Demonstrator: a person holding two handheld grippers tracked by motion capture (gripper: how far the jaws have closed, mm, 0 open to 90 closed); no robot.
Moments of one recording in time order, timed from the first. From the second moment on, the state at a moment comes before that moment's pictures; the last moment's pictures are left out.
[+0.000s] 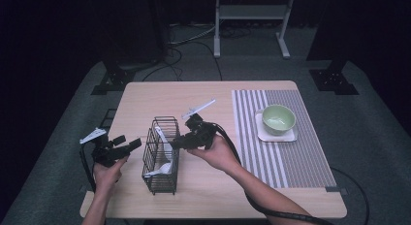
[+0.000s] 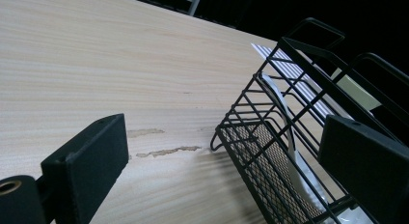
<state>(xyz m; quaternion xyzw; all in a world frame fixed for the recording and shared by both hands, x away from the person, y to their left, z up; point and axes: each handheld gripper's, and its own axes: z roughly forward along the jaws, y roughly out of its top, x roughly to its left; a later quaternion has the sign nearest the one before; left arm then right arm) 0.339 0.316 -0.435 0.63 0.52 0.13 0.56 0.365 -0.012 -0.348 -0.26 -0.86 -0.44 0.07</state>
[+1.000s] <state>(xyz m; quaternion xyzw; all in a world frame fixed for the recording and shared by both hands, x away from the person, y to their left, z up) 0.338 0.317 -0.435 0.63 0.52 0.12 0.56 0.356 -0.014 -0.340 -0.25 -0.85 -0.45 0.05</state>
